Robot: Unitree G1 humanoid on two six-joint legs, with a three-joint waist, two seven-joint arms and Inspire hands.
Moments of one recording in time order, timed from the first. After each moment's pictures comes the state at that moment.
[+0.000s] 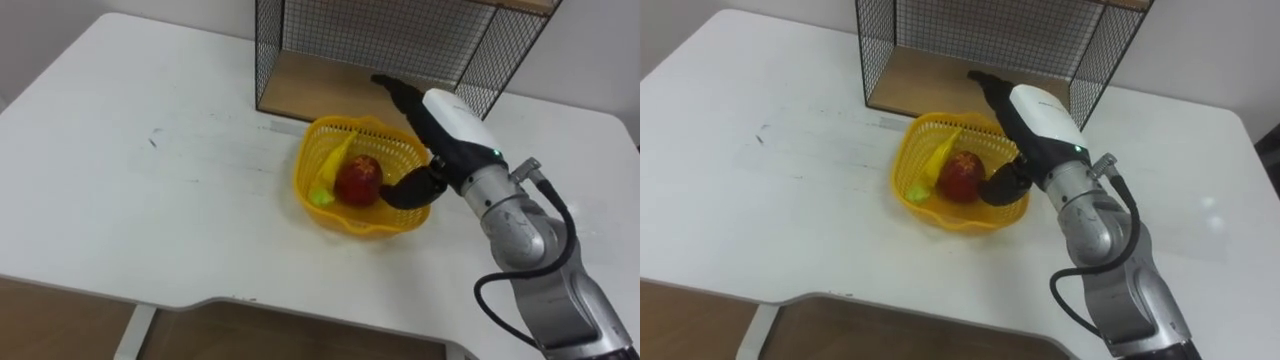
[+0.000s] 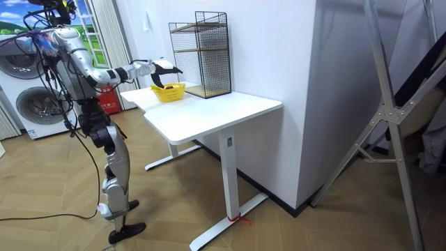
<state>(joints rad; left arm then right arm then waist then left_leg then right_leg) 0.15 0.24 0.02 0.98 0.42 0.08 0.06 -0.15 -0.38 0.18 -0.09 -0.64 0.07 0.19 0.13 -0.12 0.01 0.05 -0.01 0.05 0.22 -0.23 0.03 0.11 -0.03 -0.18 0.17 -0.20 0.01</state>
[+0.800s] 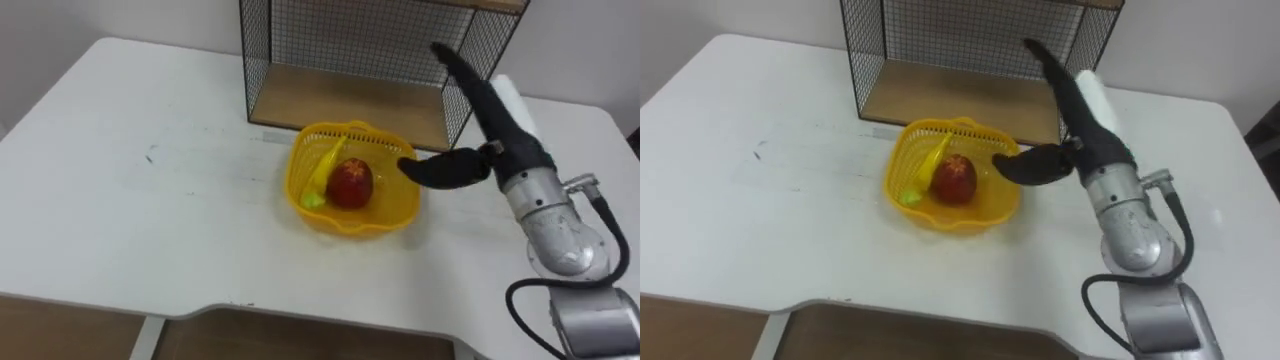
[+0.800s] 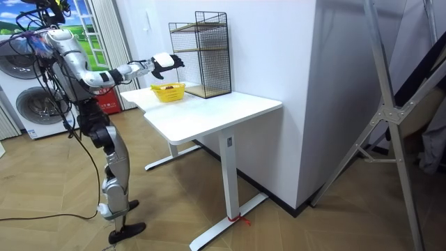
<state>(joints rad) 0.26 0.22 0.13 1.09 0.30 0.06 0.14 -0.06 -0.38 -0.04 -0.09 -0.19 0.02 -0.04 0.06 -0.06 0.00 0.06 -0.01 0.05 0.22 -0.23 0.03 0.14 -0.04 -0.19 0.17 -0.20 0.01</state>
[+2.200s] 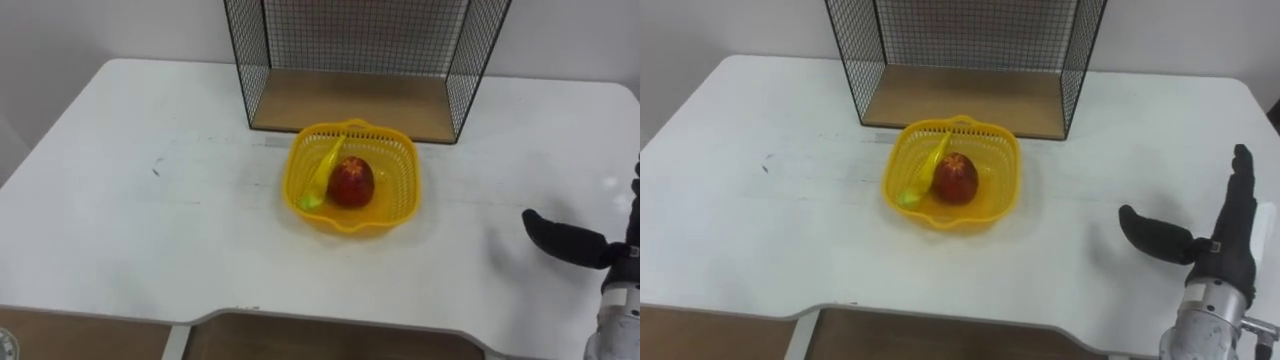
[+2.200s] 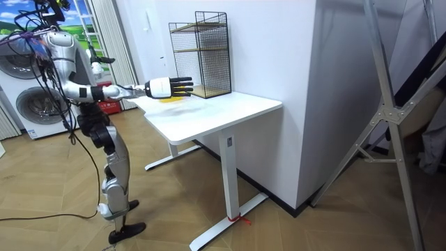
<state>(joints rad) 0.23 0.21 0.43 -0.28 0.31 -0.08 0.99 0.26 -0.30 -0.19 -0.05 -0.04 -0.02 -0.38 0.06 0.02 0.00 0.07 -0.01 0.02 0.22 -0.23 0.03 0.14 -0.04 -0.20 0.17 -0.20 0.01</state>
